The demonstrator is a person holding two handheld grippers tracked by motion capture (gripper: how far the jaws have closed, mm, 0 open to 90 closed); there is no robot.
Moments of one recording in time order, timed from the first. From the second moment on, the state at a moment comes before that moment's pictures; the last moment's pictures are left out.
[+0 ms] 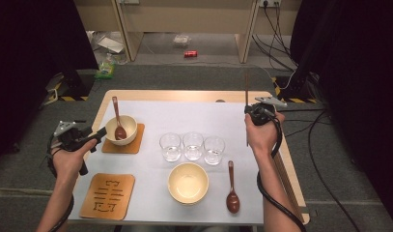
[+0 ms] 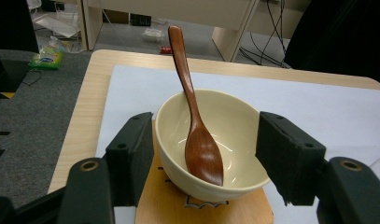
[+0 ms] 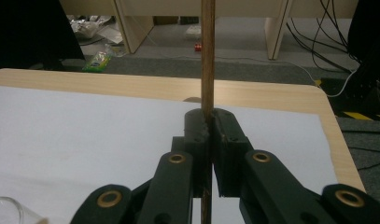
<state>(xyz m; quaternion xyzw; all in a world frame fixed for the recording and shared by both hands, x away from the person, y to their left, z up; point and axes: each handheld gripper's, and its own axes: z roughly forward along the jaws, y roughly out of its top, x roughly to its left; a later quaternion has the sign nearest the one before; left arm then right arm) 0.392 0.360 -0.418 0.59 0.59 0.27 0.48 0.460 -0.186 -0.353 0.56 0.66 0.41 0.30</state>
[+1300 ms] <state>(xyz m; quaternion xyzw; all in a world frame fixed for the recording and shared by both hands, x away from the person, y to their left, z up) 0.391 0.360 -0.414 0.59 0.59 0.28 0.48 0.479 -0.159 -0.353 0.54 0.65 0.43 0.30</state>
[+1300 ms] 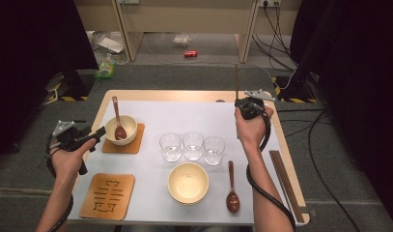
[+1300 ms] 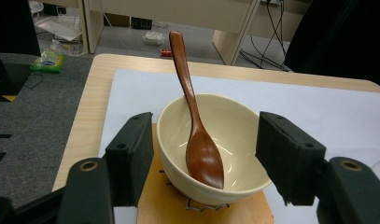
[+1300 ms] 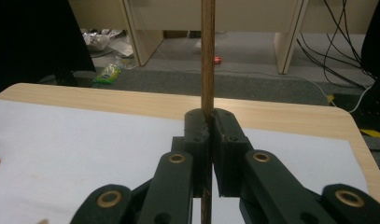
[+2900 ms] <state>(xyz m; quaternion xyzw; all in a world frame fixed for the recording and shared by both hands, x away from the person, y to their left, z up) 0.482 0.211 -0.352 0.67 0.46 0.24 0.54 0.494 -0.118 -0.348 0.49 0.65 0.49 0.31</state>
